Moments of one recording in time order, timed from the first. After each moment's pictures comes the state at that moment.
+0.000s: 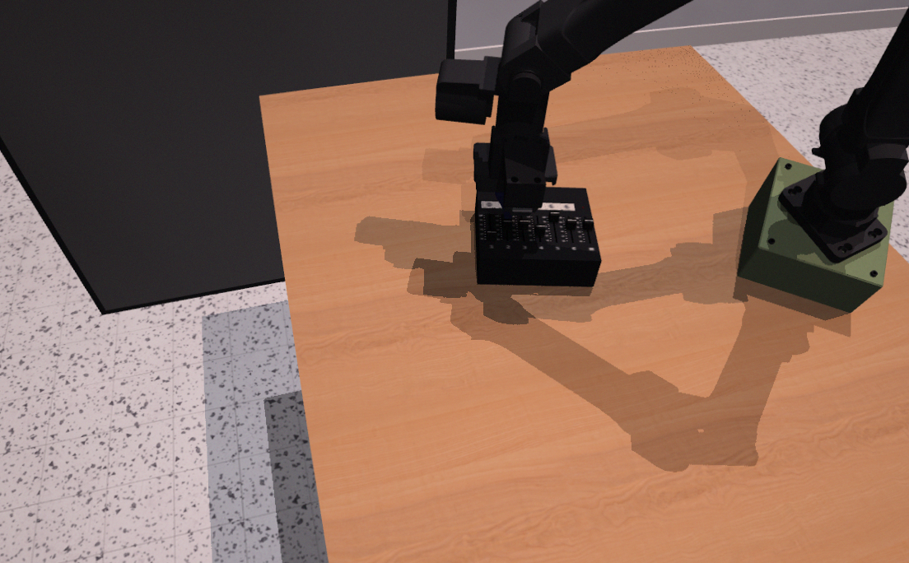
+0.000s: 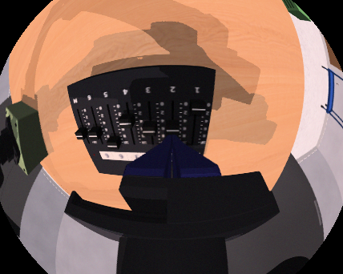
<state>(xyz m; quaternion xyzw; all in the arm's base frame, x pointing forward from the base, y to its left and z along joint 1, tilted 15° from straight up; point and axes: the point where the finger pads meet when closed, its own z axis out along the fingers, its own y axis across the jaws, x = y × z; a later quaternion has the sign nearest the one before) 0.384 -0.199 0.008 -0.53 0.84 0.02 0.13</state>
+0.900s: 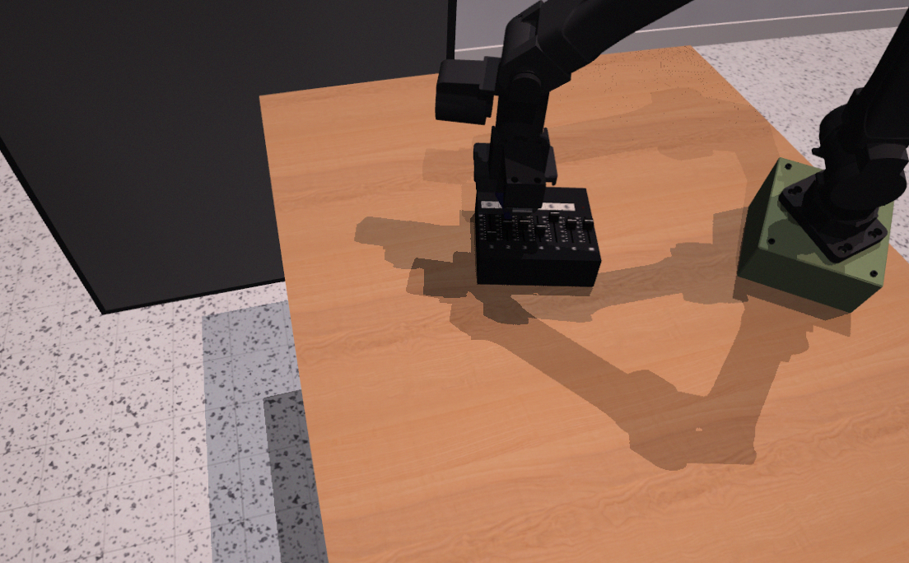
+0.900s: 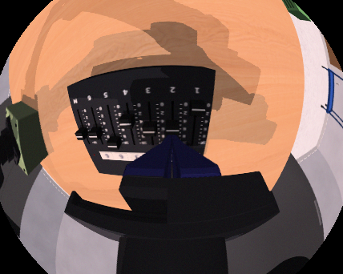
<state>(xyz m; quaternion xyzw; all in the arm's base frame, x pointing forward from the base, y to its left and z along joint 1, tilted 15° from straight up) 0.384 -0.198 0.009 -0.53 0.84 0.02 0.13</state>
